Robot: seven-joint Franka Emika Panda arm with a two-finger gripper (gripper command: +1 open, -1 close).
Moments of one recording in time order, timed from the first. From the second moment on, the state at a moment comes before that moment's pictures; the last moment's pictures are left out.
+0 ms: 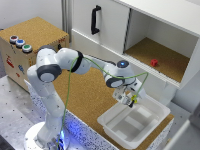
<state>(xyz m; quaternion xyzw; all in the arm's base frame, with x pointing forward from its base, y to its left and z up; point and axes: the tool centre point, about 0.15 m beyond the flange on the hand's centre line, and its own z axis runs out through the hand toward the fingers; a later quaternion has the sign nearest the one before) 0.416 -0.410 0.302 0.98 -0.06 0.16 0.13</state>
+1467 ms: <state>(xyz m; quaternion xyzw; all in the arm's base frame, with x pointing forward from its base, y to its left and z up) 0.385 -0.436 0.239 0.99 0.00 0.11 0.01</state>
